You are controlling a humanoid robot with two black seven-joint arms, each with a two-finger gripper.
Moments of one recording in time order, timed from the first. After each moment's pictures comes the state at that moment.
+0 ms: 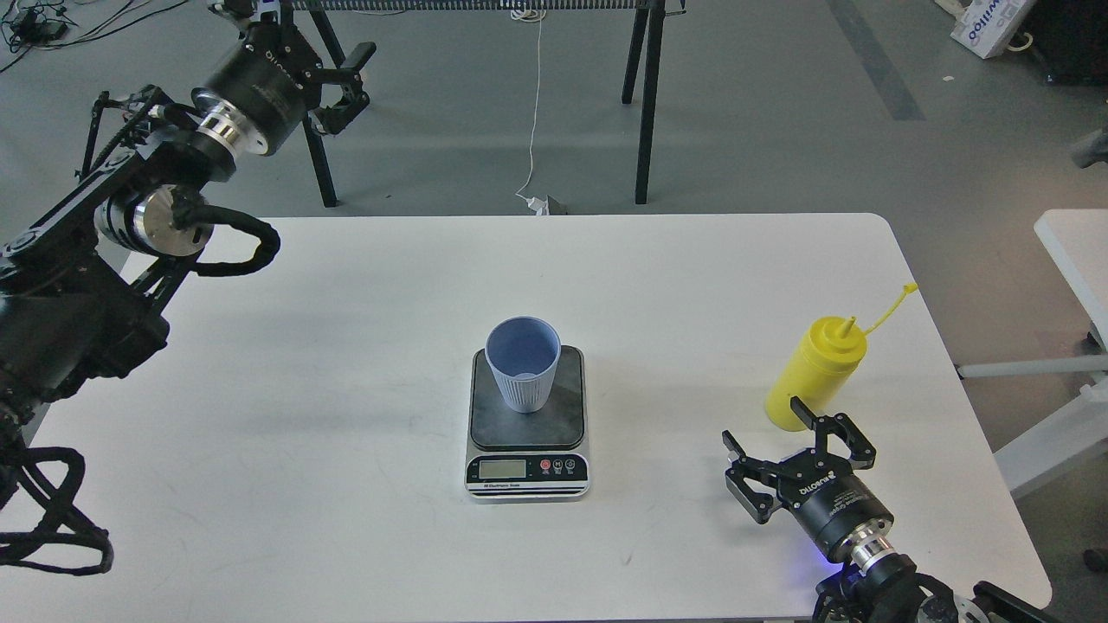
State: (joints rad) left arm -0.92 0.39 -0.82 -0.81 0.23 -0.32 -0.21; right arm 0.02 -0.38 0.74 1.18 0.51 0.49 0.16
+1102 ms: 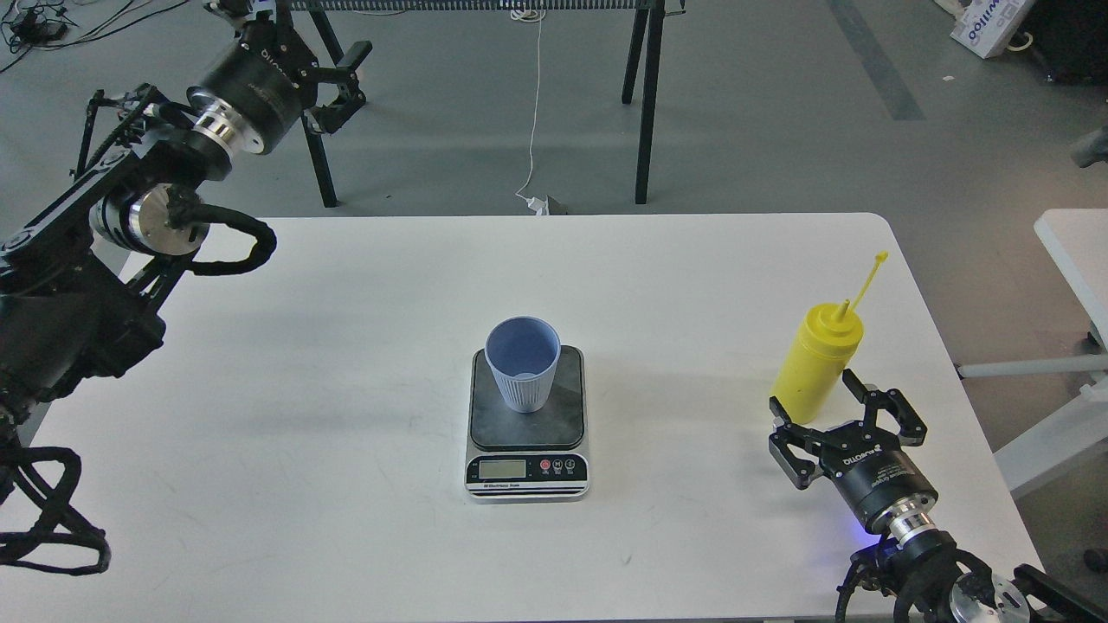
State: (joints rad) left arm -0.92 0.39 -0.82 -0.82 0.23 -0.32 -0.20; right arm 0.03 -0.40 0.86 1.16 0.51 0.49 0.17
